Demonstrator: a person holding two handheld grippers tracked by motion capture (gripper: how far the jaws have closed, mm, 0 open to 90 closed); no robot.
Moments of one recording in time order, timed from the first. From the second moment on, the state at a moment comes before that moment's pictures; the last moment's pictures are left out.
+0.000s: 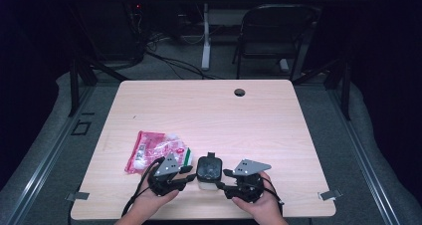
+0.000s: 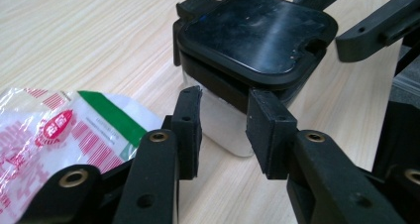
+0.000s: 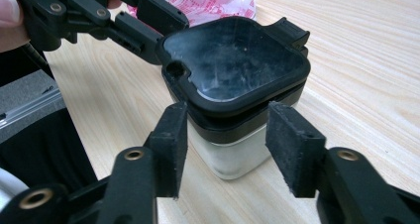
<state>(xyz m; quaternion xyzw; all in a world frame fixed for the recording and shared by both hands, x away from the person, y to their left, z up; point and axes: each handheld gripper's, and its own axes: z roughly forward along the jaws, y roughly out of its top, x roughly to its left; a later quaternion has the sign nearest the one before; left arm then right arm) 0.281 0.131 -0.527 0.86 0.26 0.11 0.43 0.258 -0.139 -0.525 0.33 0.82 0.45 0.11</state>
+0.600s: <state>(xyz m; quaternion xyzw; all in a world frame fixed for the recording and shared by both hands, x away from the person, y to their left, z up) 0.289 0.138 -0.534 0.86 0.28 0.11 0.40 0.259 -0.142 -0.526 0.33 0.82 0.46 0.12</state>
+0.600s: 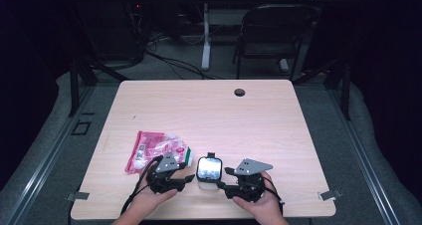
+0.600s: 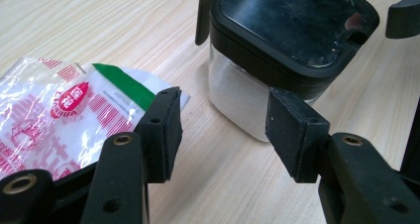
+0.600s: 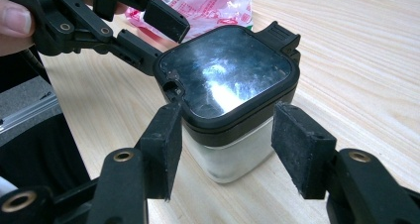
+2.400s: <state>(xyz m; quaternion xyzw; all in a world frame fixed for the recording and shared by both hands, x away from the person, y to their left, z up) 0.317 0.199 -0.523 0.80 0.38 0.15 0.44 0.282 -0.204 -0.527 0.43 0.76 0.46 0.16</state>
